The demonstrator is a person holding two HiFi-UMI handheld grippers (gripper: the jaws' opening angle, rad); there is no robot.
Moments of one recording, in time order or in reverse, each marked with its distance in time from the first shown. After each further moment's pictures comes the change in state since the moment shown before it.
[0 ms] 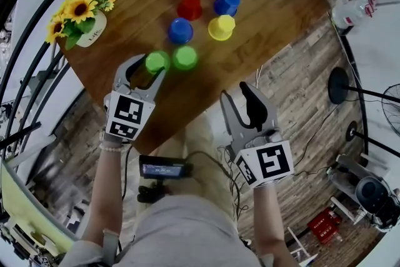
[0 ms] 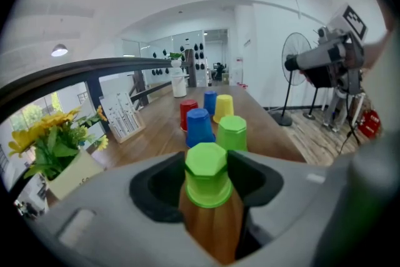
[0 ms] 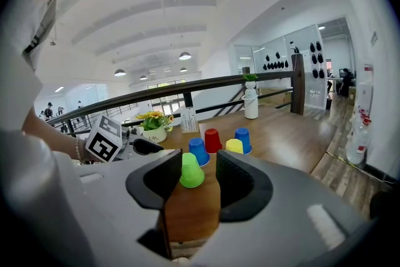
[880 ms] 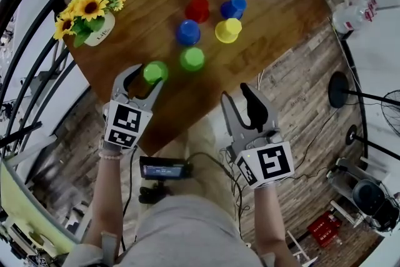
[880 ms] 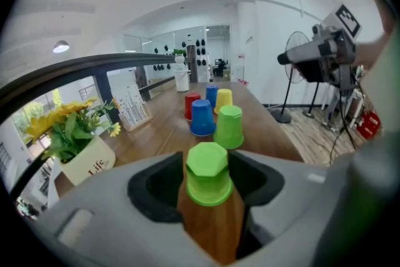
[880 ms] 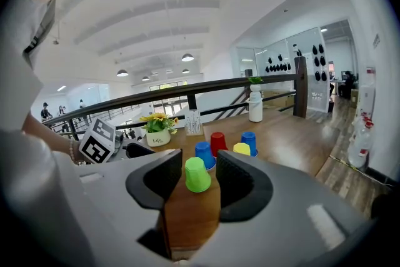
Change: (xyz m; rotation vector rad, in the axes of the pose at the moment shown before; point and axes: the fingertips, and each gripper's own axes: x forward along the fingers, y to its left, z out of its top) left arm -0.031 0.004 -0.026 -0.018 0.043 0.003; right arm 0.004 0.020 0.007 -0.016 -0.014 0.011
